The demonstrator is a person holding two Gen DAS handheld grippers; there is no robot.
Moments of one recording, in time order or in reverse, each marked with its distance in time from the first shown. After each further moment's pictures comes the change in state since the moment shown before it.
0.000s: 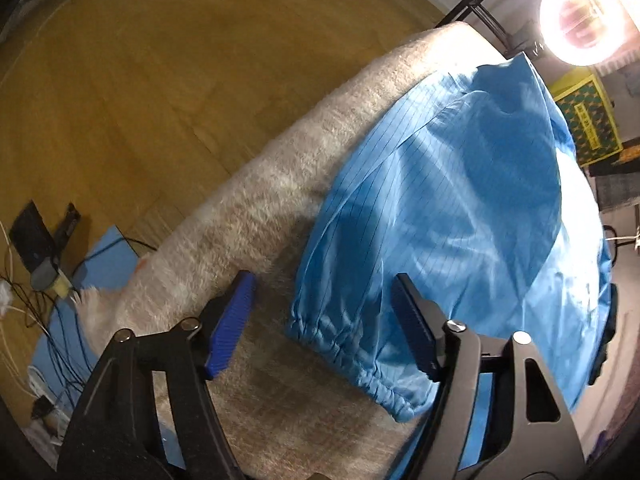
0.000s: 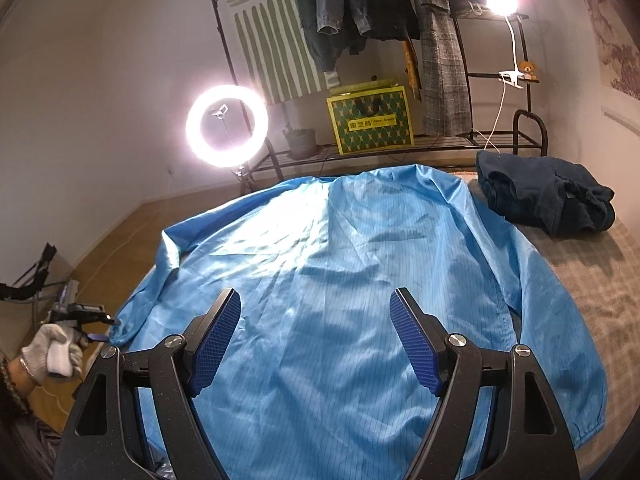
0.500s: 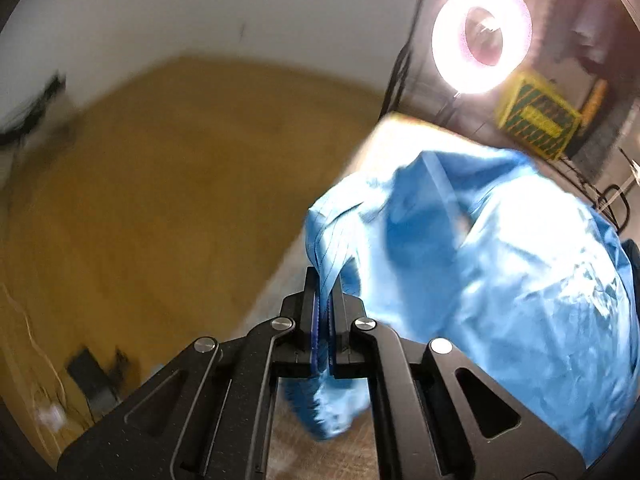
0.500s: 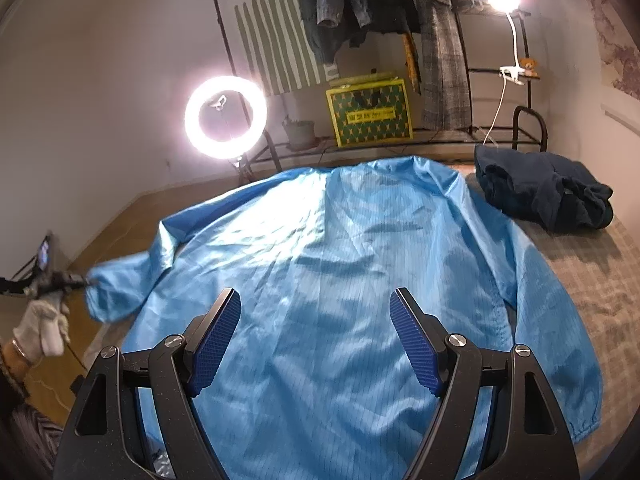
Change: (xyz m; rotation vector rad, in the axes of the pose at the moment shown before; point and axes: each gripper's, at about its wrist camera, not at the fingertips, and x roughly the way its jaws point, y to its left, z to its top) left arm -0.107 -0.080 -0.008 0.332 -0.478 0.051; right arm 0.004 -0.005 -0.004 -0.009 0.042 -0.002
